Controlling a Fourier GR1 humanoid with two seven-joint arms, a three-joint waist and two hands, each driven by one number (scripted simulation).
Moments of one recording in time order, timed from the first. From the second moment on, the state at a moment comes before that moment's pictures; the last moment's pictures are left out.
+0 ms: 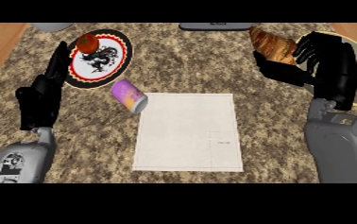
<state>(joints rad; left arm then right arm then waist) -0.24 0.27 0.03 -1.58 -0.12 0.15 0.17 -0.45 -0.23 -0.01 -1.67 0.77 -0.26 0.66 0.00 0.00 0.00</state>
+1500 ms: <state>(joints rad) -0.25 0.22 0.01 -1.60 -0.15 0.13 0.18 -0.76 -0.59 -0.51 -0.41 0.54 -0.39 -0.23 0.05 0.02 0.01</state>
